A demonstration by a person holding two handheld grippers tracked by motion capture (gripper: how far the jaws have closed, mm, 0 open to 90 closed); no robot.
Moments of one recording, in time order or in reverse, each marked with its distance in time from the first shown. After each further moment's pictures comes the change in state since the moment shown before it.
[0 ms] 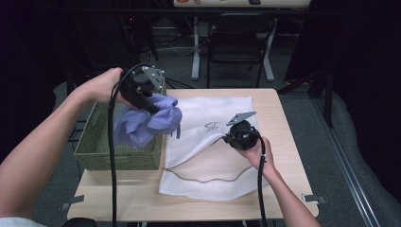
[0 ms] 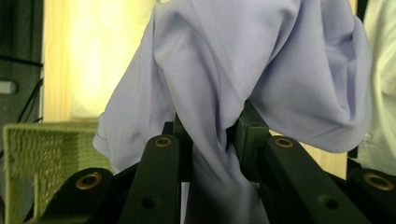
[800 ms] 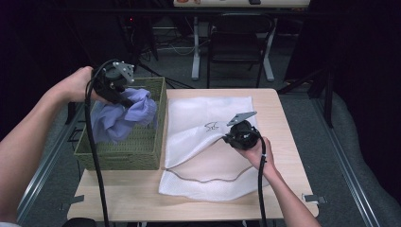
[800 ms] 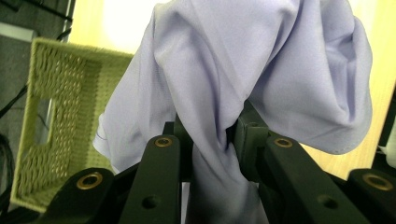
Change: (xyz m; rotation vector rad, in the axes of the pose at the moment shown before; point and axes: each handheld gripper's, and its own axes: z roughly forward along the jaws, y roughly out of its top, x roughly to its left) left arm 0.018 -0.072 -0.011 0.035 0.084 -0.160; right arm -0.001 0.000 -0.001 -0.006 0.008 -0.009
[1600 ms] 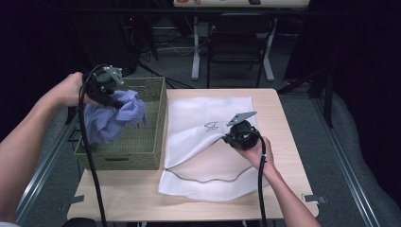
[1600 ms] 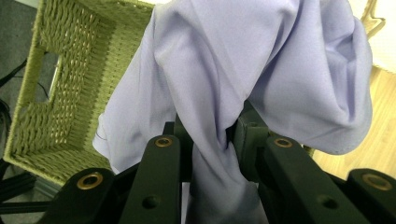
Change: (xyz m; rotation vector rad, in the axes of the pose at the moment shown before) left arm 0.018 -0.043 0.018 0.025 0.040 -0.120; right arm 0.001 0.001 0.000 -0.003 0.006 -0.004
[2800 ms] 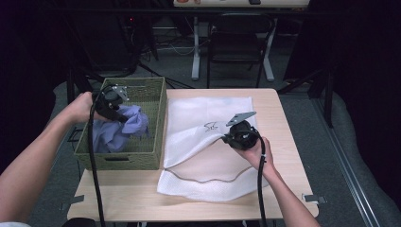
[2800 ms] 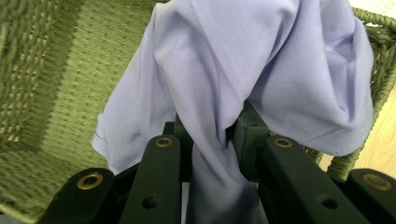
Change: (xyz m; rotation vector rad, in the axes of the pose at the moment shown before) left arm -0.002 -0.024 0.069 0.000 -0.025 -0.057; right arm 0.001 0.001 0.000 -0.004 0.007 -0.007
